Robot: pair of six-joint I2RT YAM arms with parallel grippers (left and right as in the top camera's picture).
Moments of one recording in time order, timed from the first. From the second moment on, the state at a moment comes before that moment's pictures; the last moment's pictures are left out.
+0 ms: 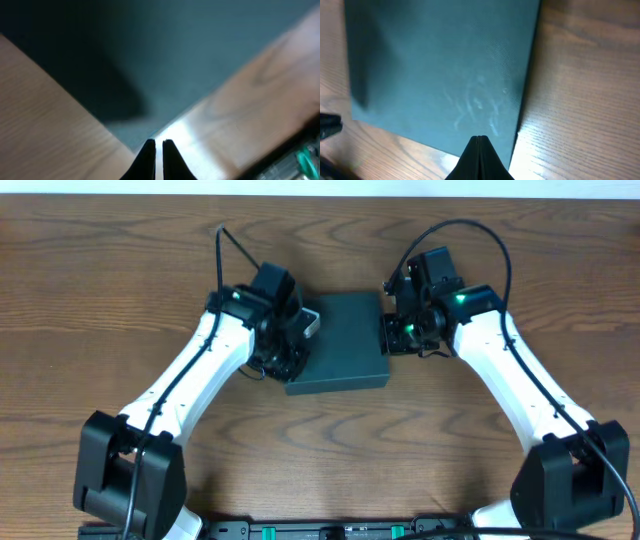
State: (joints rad) left arm -0.43 1.72 1.32 -1.05 0.33 0.09; right arm 0.30 1.68 1.31 -0.90 -0.31 0.21
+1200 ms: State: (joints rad) left arm -0.18 0.95 1.45 -1.29 -0.12 -0.06; right arm 0.30 1.02 1.34 -0.88 -0.03 -0.03
